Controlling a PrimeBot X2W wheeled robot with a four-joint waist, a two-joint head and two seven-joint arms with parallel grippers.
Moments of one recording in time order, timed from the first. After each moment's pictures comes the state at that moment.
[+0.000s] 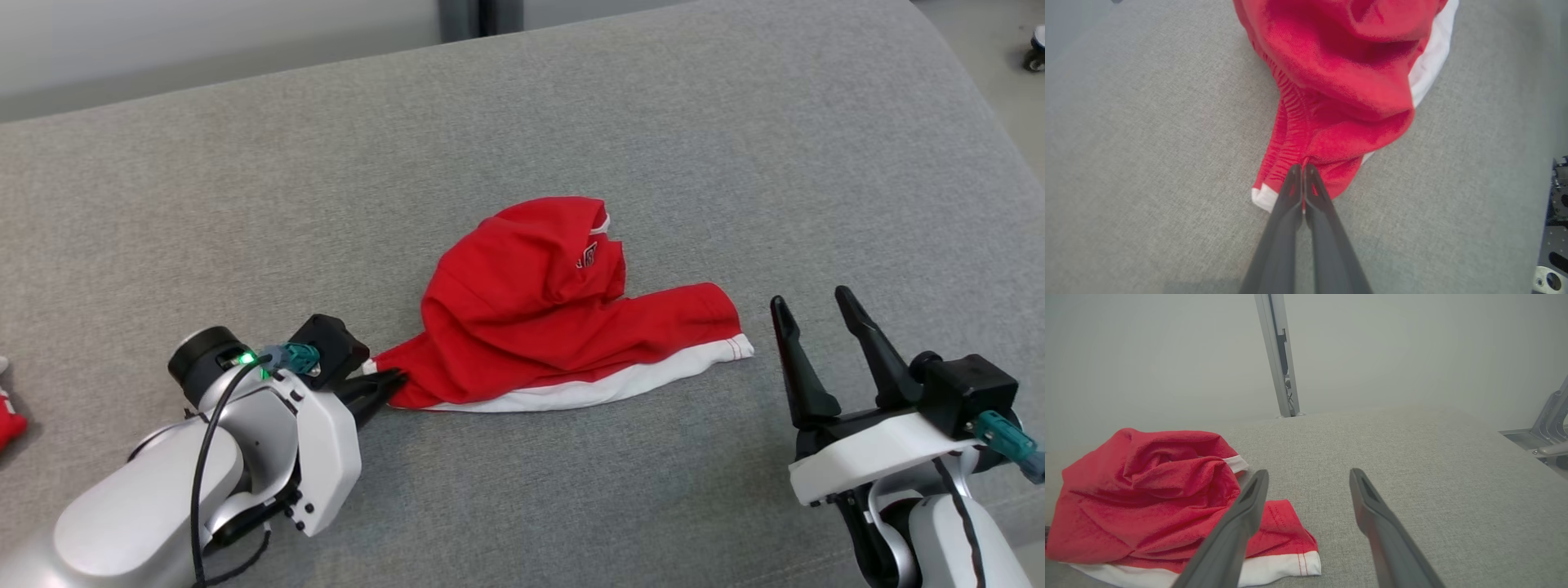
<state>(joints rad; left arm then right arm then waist) -0.69 0.62 -1.07 0.23 -0.73 -0.13 0.22 -0.19 -0.05 0.09 0.12 0.23 0.13 -0.10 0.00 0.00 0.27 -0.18</state>
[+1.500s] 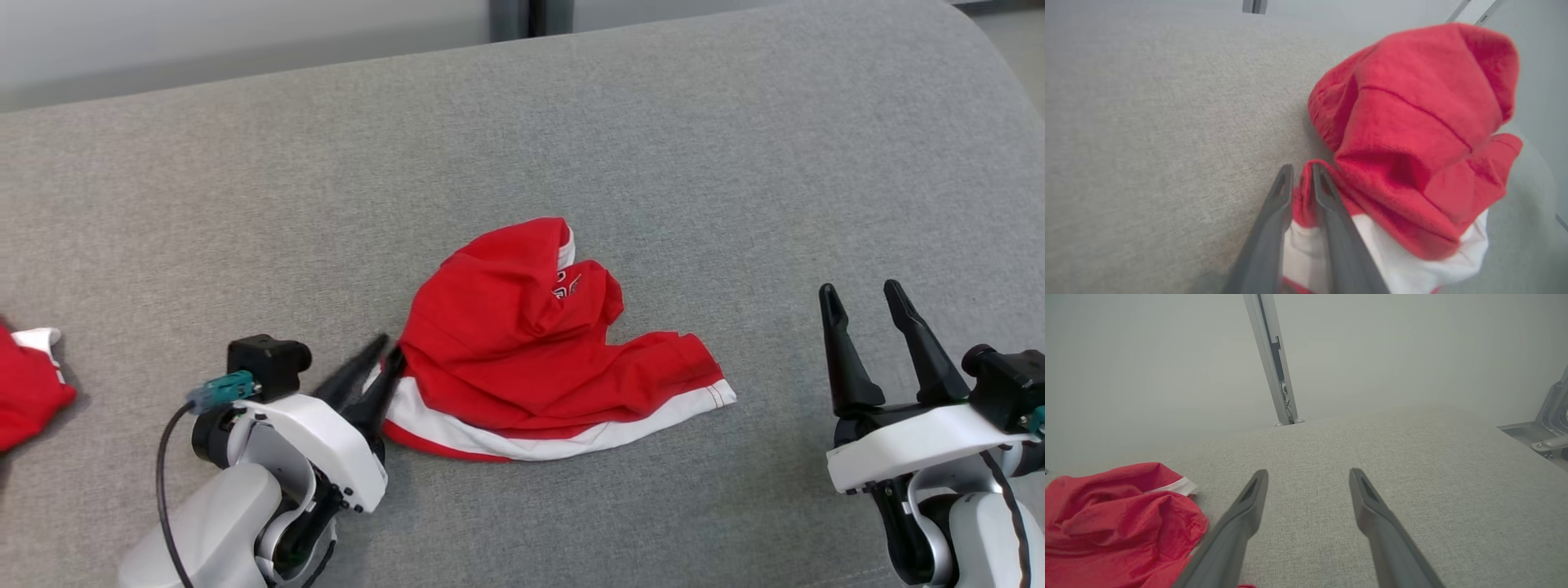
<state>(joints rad) -0.51 0.41 -0.88 0.43 -1.01 0.00 -0.13 -0.18 -0.05 0.01 0.09 0.27 0.13 -0.07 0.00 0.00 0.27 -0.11</state>
